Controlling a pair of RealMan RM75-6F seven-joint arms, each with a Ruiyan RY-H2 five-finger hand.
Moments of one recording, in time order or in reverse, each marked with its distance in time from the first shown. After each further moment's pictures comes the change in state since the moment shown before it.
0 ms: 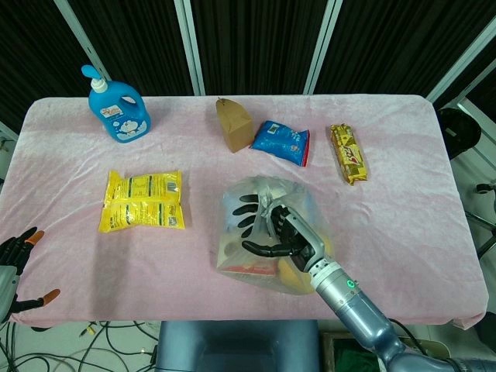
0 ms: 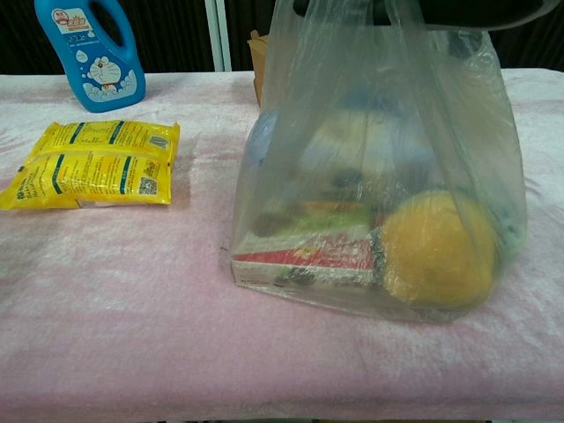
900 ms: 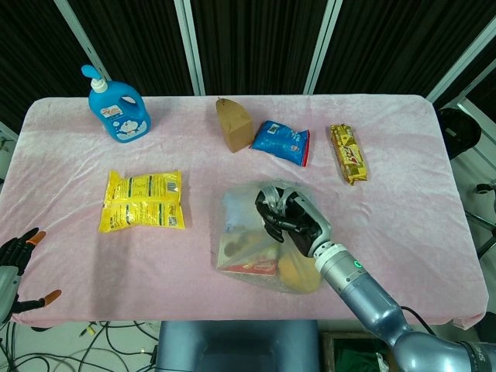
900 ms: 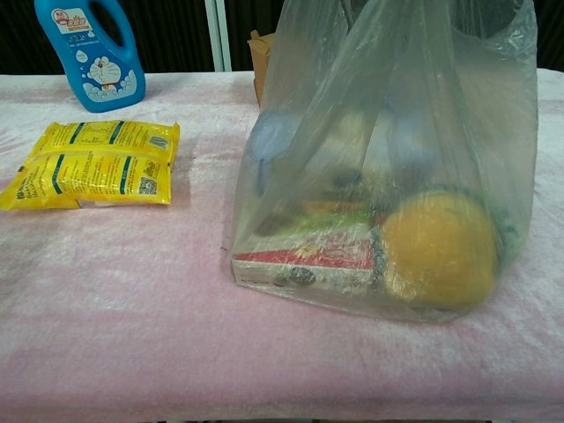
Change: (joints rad) left arm -0.001 0.002 0.002 -0.006 0.000 -0.008 -0.008; right arm 0.181 0.167 0.073 0.000 0.361 0.028 0.098
